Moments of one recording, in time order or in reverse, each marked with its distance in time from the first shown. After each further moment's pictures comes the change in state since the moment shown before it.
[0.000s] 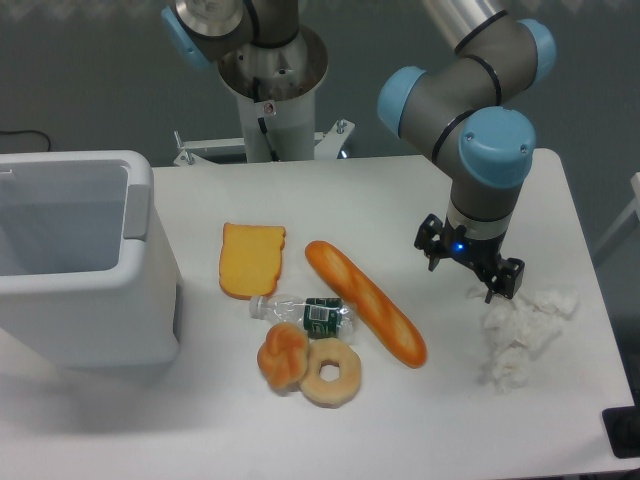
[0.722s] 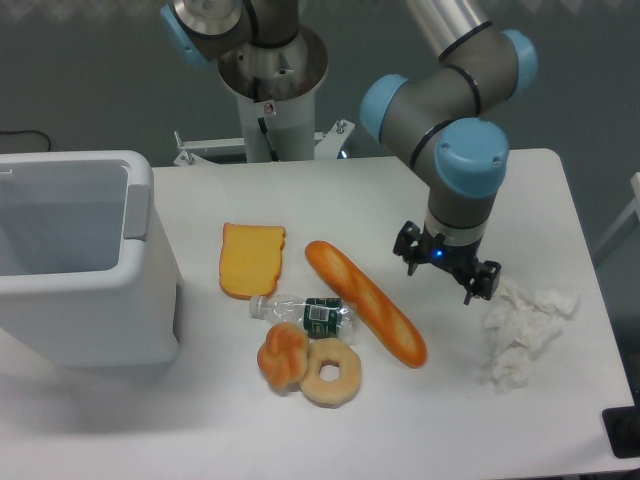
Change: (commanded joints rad) arm -0.064 0.006 -0.078 0.054 -0.003 -0.317
